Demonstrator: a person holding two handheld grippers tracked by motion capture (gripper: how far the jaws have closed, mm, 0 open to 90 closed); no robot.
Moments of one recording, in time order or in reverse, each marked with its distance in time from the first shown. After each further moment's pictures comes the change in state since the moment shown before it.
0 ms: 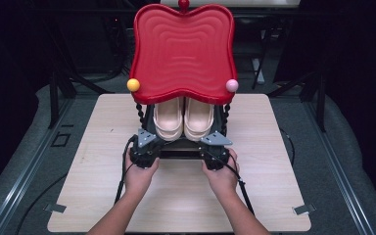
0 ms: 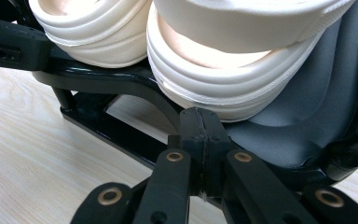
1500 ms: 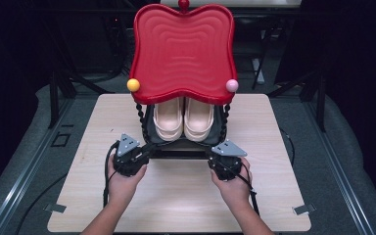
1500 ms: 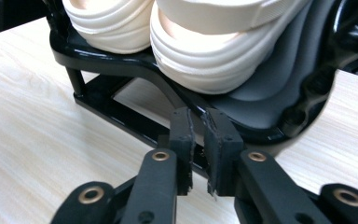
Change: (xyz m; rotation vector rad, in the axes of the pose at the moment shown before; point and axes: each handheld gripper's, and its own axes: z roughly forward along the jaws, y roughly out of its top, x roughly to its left) left arm 0.014 -0.008 -0.052 -0.070 -0.044 -0.005; right arm -0.010 -0.014 -0.042 -0.029 0.018 -0.026
